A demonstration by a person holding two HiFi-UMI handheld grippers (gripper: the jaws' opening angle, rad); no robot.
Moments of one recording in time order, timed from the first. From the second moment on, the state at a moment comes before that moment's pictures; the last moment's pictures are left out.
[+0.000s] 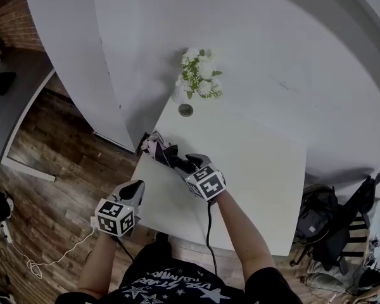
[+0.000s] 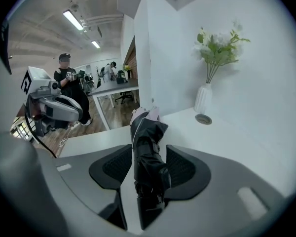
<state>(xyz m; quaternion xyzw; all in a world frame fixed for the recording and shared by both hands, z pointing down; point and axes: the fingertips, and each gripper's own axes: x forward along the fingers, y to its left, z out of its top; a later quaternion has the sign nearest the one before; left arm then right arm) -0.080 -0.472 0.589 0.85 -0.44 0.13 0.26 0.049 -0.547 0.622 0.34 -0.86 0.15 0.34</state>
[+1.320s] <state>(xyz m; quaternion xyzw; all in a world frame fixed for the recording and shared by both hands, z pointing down) 0.009 -0.336 0.488 0.89 -0.41 0.09 0.17 0.149 -0.374 0.499 0.45 -0.86 0.16 0.16</state>
